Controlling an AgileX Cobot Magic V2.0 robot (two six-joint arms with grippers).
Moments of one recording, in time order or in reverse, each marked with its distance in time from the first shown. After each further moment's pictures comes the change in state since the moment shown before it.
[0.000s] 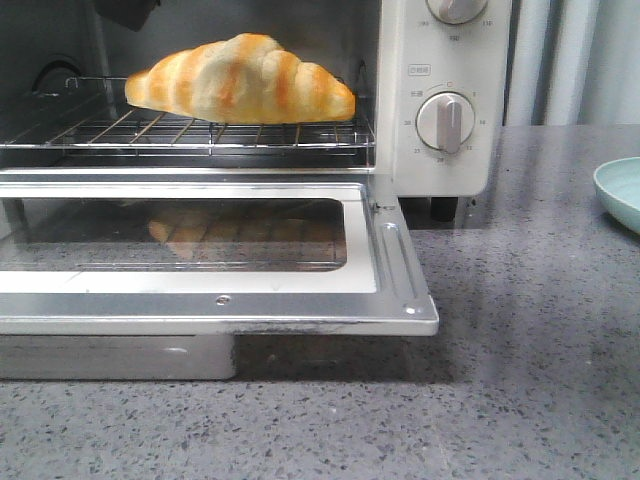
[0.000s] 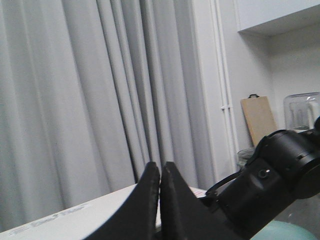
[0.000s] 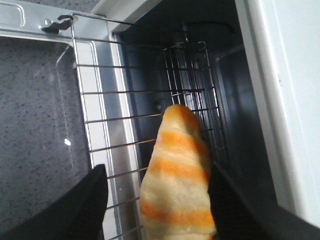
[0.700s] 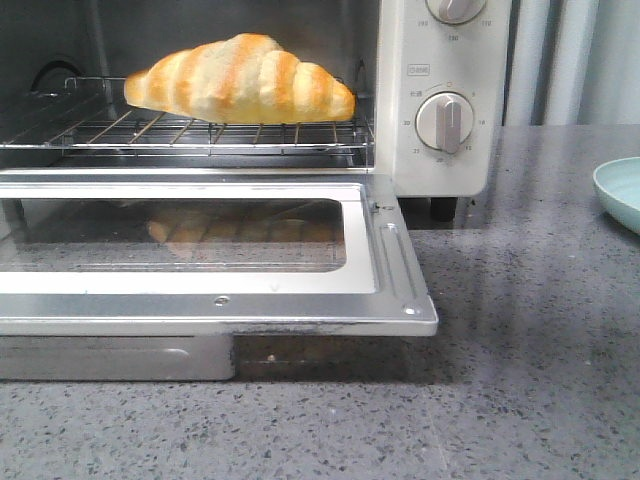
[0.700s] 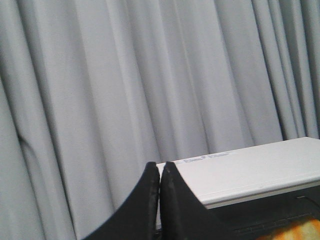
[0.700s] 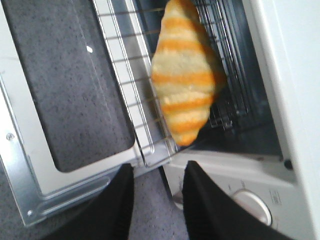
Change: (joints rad) left arm 0.560 -0.149 0.151 0.018 0.035 0.000; right arm 0.050 -0.196 -0.002 0.074 0.399 0.067
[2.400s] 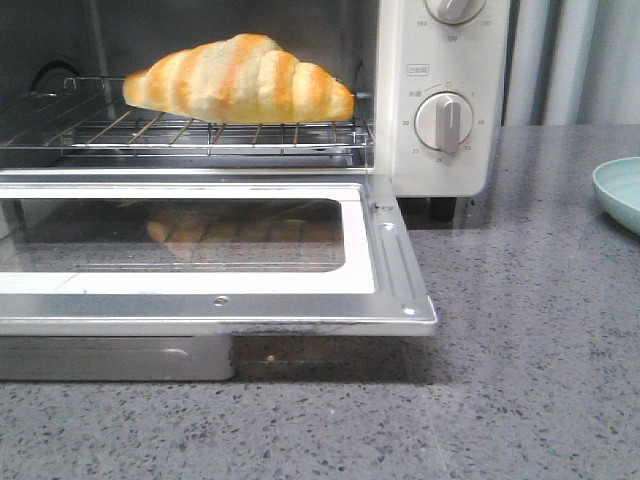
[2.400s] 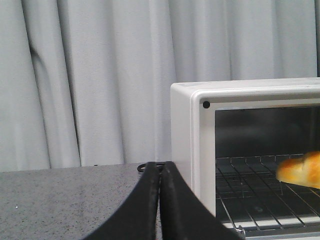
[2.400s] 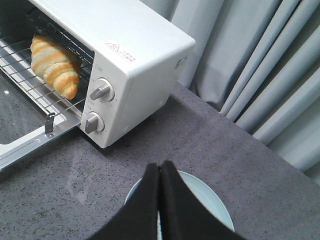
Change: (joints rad) left arm 0.063 -0.075 0.461 -0.095 -0.293 0.000; right arm 0.000 -0.880 0.285 -0.142 0.105 0.236
